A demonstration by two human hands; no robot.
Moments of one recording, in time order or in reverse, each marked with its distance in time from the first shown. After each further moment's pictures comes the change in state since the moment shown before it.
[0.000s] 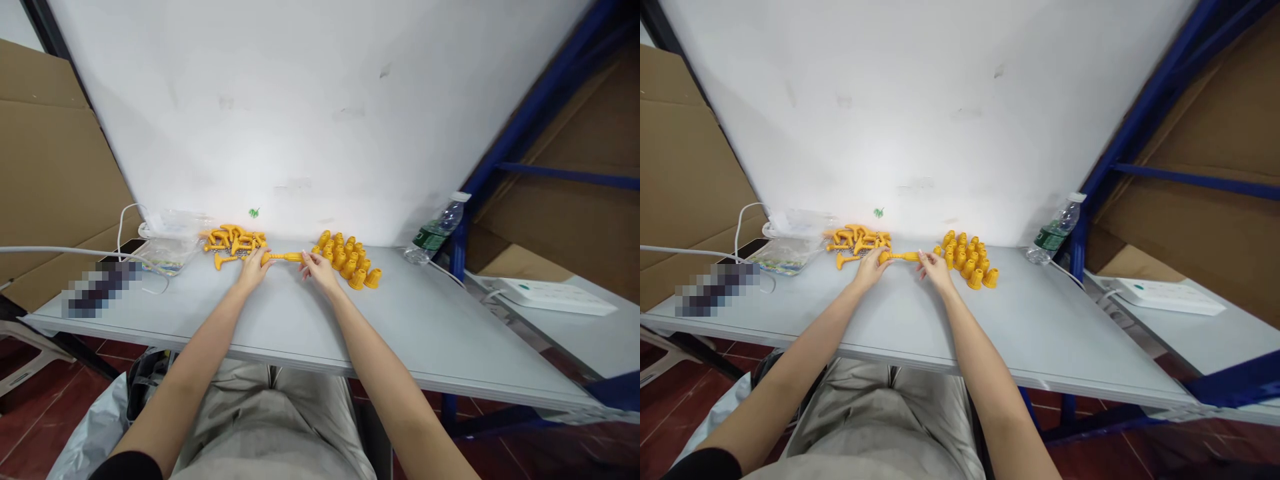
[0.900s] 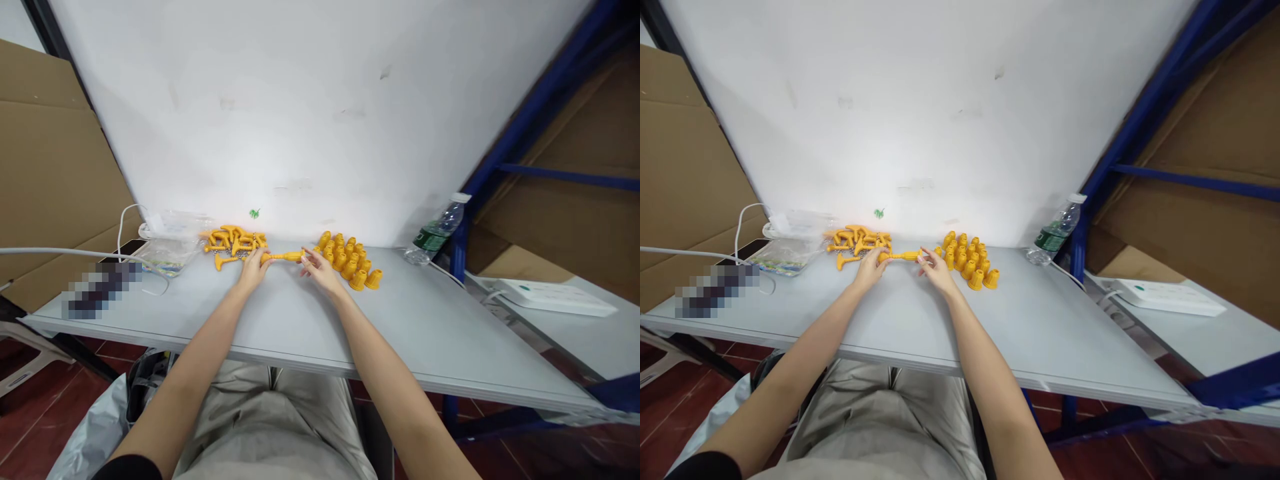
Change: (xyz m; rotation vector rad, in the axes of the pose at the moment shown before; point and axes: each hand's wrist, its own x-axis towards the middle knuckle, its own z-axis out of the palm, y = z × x) left_hand -0.001 0.002 -0.002 -0.128 0.010 -0.028; right_hand 0.003 0.013 -0.008 -0.067 -0.070 -0.113
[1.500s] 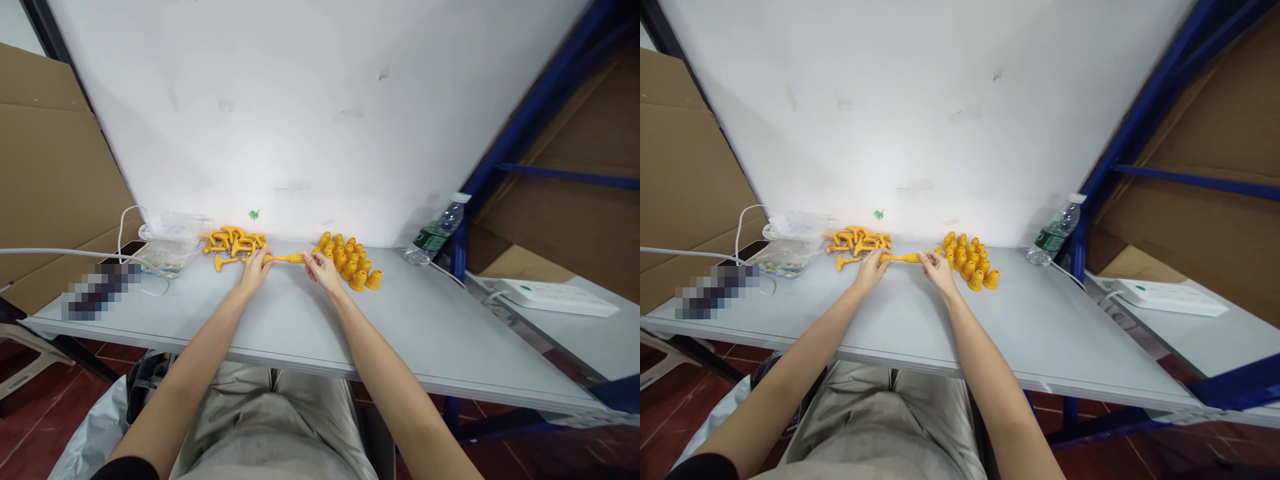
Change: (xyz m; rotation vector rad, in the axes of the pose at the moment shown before) left_hand -0.002 0.010 0.000 0.035 0.024 0.060; right_hand -0.009 -0.028 0.004 0.029 0.095 0.014
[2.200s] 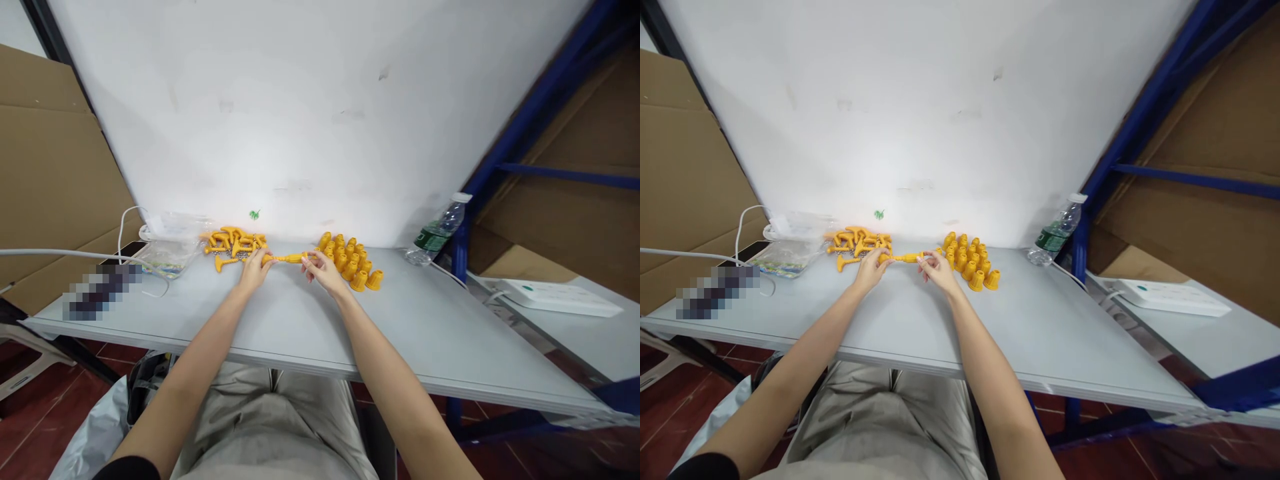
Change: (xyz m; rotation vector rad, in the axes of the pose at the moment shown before) left_hand 0.003 -0.001 -0.004 -0.037 -0.027 -0.046; right_hand 0.001 0.002 -0.005 0.065 -0.129 -0.001
